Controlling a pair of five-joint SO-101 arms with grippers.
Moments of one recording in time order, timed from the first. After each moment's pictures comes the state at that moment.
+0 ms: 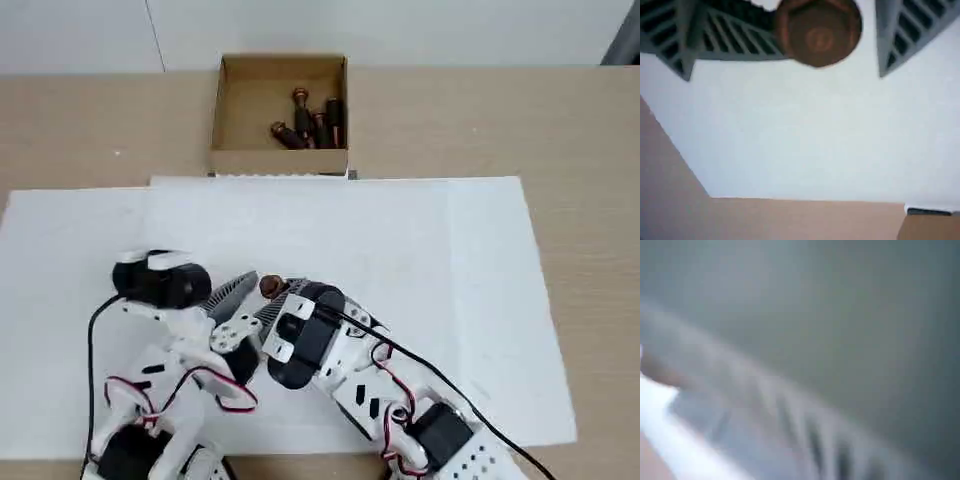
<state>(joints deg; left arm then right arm) 22.6 -103.8 76.4 59.2 28.7 -46.0 -90.6 84.3 31.1 18.5</state>
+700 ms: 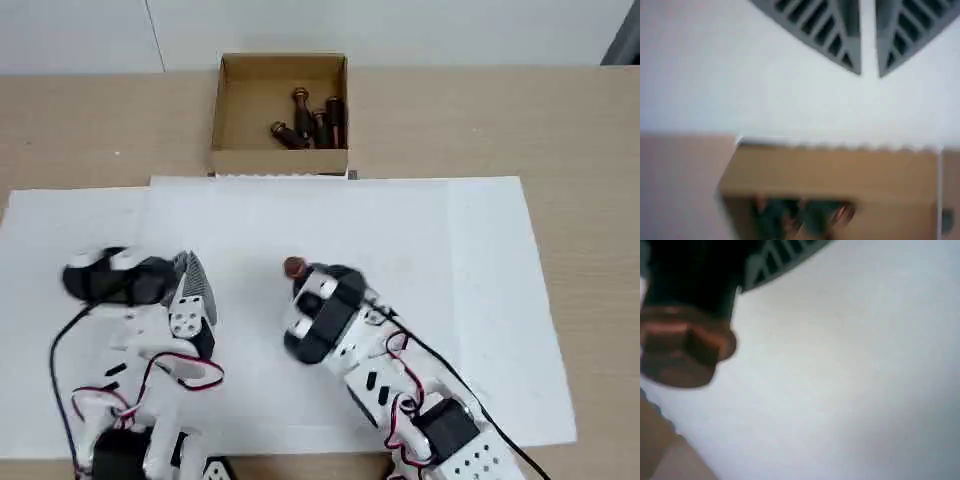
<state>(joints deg) 3.9 -103.8 77.2 59.3 13.0 -38.1 -90.5 84.3 32.0 17.2</state>
